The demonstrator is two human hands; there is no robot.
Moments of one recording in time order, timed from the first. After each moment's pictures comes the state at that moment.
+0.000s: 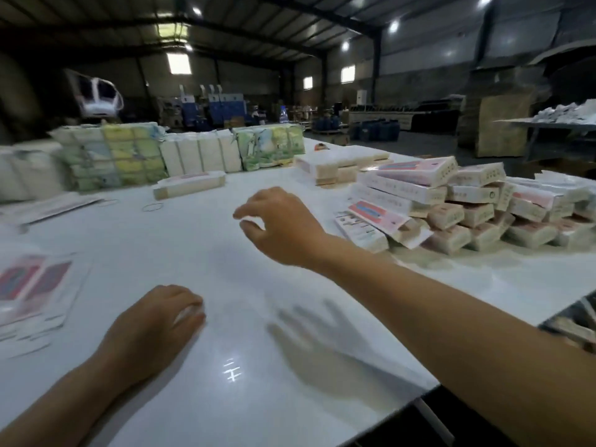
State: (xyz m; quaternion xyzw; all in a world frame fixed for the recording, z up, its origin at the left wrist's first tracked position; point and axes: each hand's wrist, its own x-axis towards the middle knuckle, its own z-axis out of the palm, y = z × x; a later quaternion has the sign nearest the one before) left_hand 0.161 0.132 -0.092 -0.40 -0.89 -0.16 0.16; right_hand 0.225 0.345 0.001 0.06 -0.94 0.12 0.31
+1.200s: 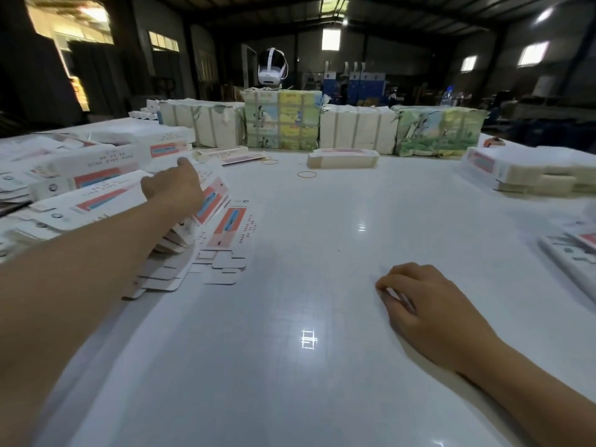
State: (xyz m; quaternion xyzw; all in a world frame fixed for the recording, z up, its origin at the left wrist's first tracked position) left_hand -0.019 -0.017 -0.020 0.13 -0.98 -0.05 0.14; right_hand 0.201 0.301 -0.092 0.05 -0.97 0.16 0.16
